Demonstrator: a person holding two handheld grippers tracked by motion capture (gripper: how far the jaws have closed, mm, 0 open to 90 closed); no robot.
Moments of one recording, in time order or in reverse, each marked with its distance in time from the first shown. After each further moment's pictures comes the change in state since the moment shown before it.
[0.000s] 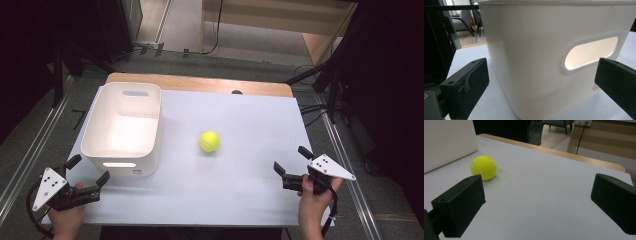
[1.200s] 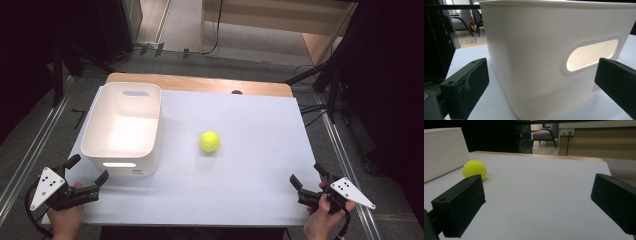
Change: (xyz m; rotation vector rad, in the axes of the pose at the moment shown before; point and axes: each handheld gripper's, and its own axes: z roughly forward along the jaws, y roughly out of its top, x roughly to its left) left arm 0.002 0.000 0.000 -0.011 -0.007 -0.022; right arm -0.020 -0.057 -0.038 -0.153 -0.060 0.119
